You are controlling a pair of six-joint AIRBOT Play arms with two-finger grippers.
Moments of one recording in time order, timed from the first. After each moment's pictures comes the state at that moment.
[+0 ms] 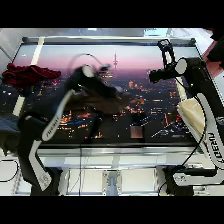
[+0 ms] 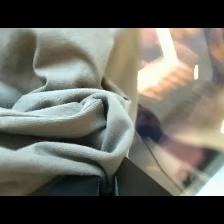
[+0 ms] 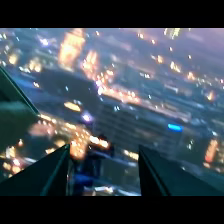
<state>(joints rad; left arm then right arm) -0.52 -1.91 1.79 0.99 -1.18 -1.36 0.14 -1.45 1.51 -1.56 1.03 1.35</state>
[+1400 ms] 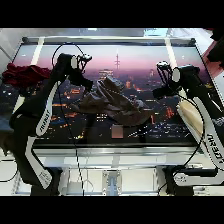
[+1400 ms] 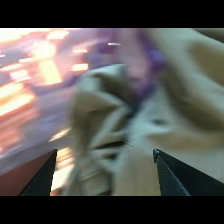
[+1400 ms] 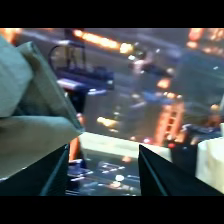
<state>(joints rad) -0.28 -1.93 1.93 1.46 -1.35 -1.31 0.14 -1.44 1.38 -1.67 1.27 1.49</state>
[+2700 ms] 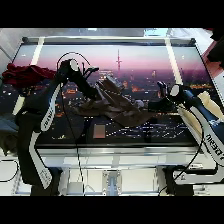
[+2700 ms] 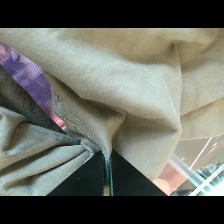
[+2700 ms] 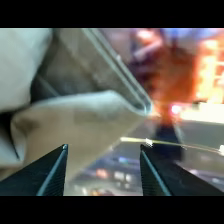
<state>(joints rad) -0.26 -2.00 1.93 1.16 -1.53 -1.17 0.02 -1.46 1.05 -1.30 1.05 1.52</state>
